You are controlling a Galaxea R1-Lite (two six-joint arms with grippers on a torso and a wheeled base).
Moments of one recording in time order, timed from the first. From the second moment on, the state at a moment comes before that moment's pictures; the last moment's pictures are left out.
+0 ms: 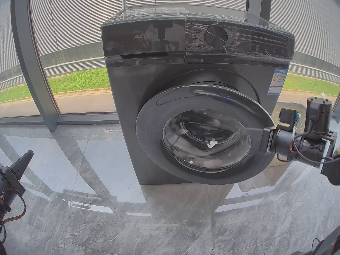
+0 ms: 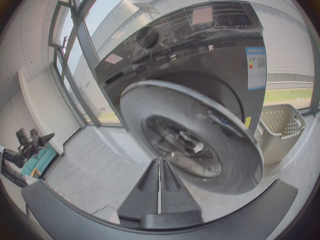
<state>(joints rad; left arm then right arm) 0.19 0.87 -0.18 -0.74 -0.43 -0.38 0.43 1.55 -0.68 -0.60 0.10 0.24</state>
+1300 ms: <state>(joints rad) 0.19 0.82 -0.13 -0.74 -0.46 -0.35 0.17 1.50 -0.68 -0.79 0.41 0.03</state>
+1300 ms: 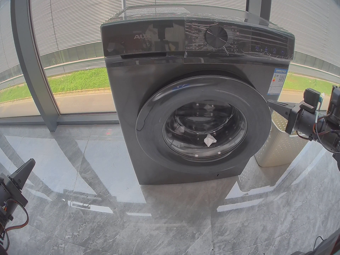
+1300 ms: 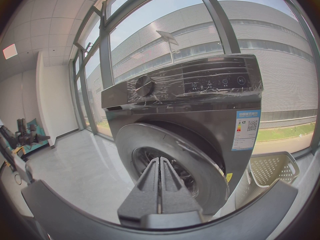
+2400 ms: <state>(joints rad) 0.19 0.81 -0.14 -0.71 -0.52 -0.33 0.15 1.40 -0.50 -0.79 0.55 -0.07</state>
